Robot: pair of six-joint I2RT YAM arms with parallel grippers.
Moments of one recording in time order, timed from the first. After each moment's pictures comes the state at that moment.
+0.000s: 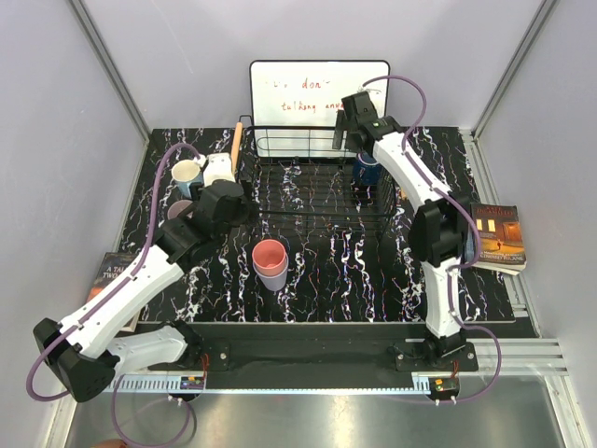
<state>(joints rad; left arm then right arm) -0.69 1.07 1.11 -0.64 -0.61 -0.47 0.41 2.13 2.09 -0.70 0.36 0.44</state>
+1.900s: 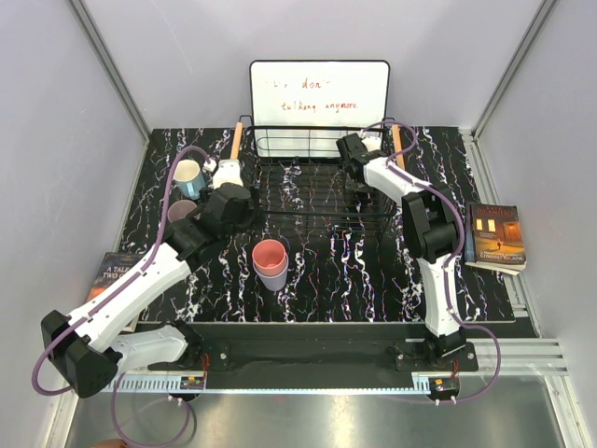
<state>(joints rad) -0.69 1.11 1.05 -0.60 -0.52 -0.50 0.41 2.23 1.78 -0.59 0.45 0.57</state>
